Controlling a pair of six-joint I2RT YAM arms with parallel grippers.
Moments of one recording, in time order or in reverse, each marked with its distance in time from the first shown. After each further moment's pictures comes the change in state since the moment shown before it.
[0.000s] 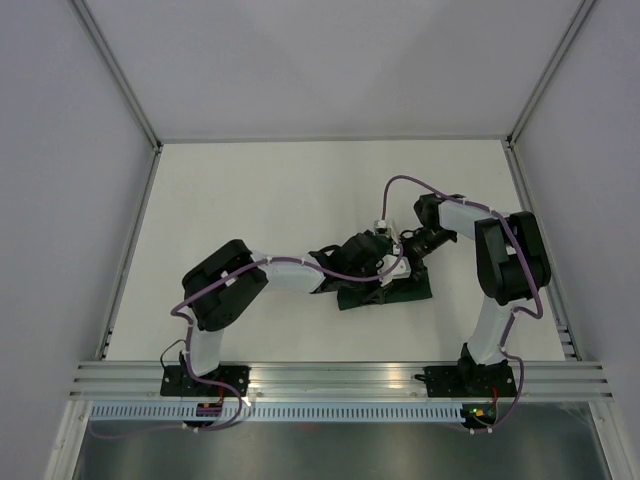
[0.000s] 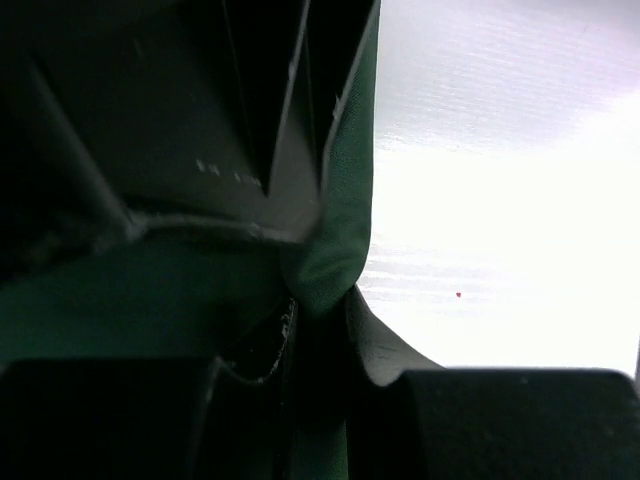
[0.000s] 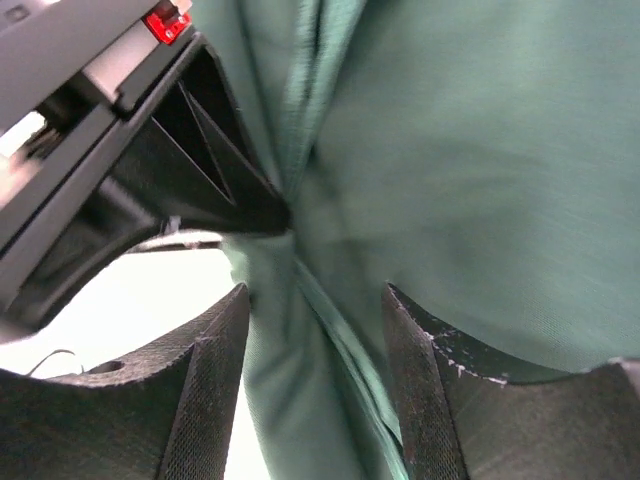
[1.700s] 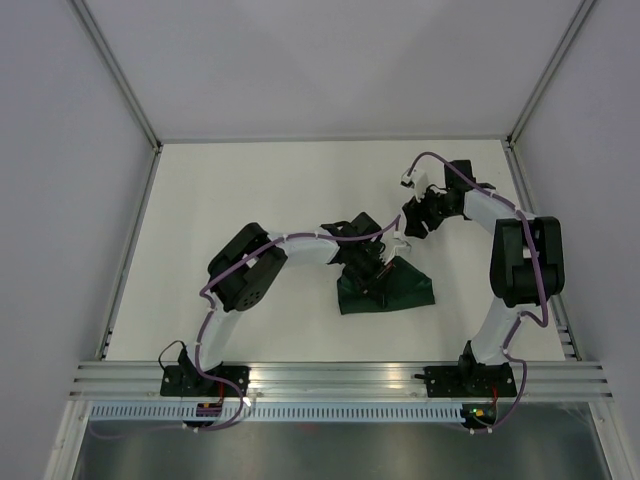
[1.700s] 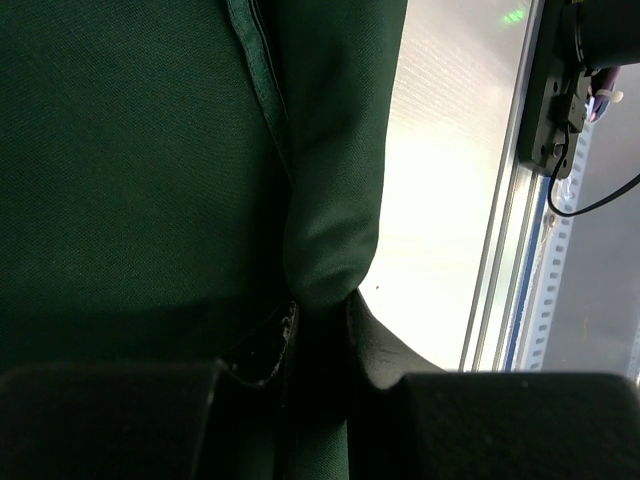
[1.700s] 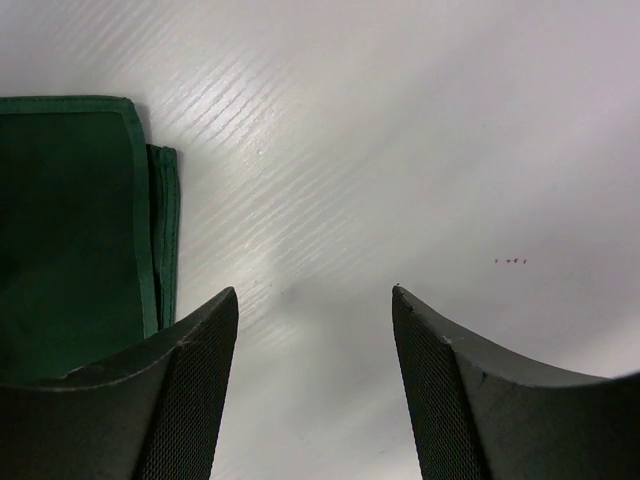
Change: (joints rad) left arm 0.122 0.229 0.344 -0.417 0.402 -0.203; right arm -0.172 -0.047 0.085 0.513 0.255 0.322
